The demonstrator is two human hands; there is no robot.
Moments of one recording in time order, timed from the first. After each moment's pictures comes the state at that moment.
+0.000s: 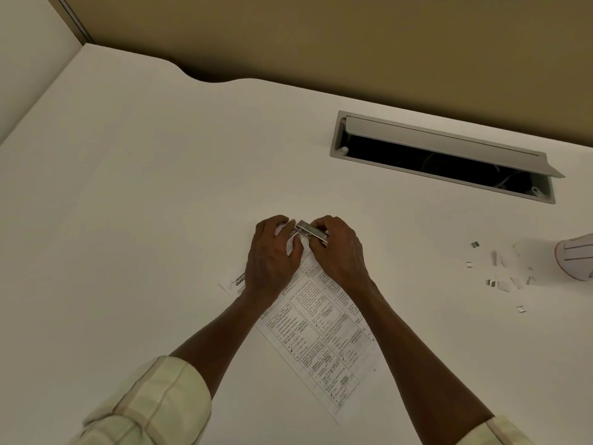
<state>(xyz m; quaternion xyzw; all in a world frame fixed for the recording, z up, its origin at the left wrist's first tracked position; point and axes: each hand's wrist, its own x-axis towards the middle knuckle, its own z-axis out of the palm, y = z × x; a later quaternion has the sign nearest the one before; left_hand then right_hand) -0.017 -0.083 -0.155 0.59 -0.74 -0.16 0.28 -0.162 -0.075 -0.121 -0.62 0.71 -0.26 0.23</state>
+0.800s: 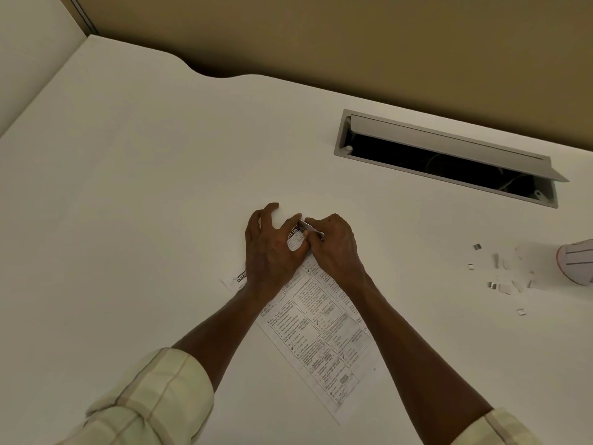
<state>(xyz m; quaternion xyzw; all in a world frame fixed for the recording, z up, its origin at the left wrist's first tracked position) -0.015 -0.089 -0.154 0.65 -0.72 -0.14 0.20 -0.151 -0.084 -0.124 -0.64 0.70 -0.24 0.23</state>
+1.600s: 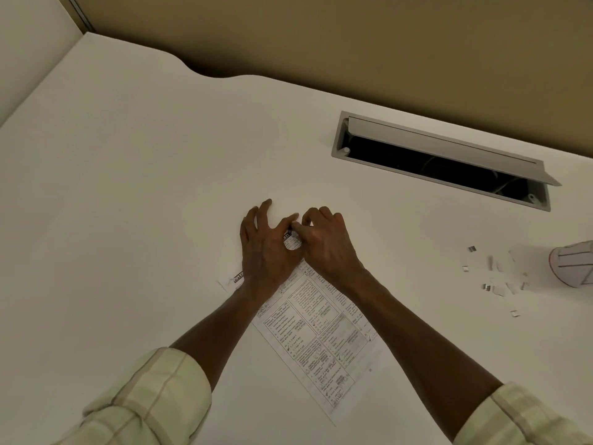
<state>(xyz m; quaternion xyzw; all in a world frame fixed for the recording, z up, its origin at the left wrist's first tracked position) -0.016 -0.091 -0.155 0.66 -0.71 -0.14 0.21 -0.149 -0.088 -0.113 -0.79 0.59 -0.13 0.03</state>
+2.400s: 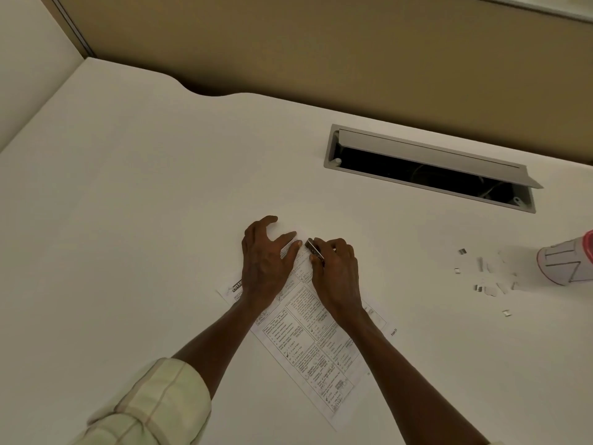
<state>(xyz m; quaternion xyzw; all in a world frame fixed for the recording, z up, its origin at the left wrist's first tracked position) -0.015 -0.086 -0.154 0.62 -0.71 -0.17 0.29 -0.154 -0.042 -0.134 -0.61 0.75 -0.21 0.15</state>
